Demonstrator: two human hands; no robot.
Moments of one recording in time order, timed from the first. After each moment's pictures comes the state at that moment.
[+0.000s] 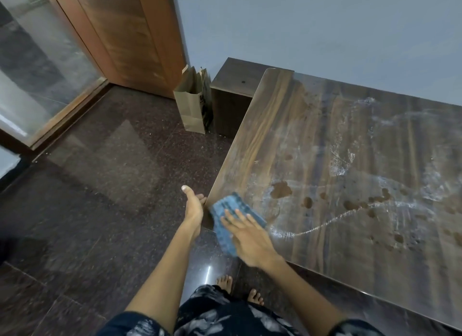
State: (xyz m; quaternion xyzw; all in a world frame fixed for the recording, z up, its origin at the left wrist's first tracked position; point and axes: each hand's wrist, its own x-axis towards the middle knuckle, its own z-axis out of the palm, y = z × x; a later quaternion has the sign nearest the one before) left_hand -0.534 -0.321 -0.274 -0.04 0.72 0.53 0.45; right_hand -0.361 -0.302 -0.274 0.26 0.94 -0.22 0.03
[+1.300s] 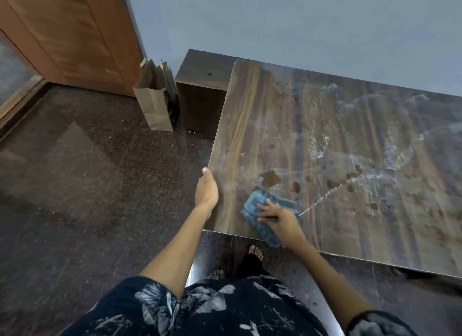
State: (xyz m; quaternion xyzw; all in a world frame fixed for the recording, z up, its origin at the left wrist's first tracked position) left_hand -0.527 -0.281 -0.260 0.17 0.79 0.37 0.45; right_hand -0.314 -0.270 -0.285 0.49 0.74 -0.44 -0.13
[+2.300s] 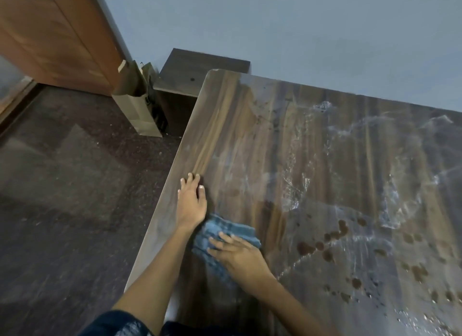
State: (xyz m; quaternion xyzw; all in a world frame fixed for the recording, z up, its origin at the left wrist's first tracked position) left_hand -0.485 -0.117 -0.285 0.38 0.83 0.31 0.28; right_hand -0.300 -0.156 -0.287 0.24 0.94 -0.25 -0.01
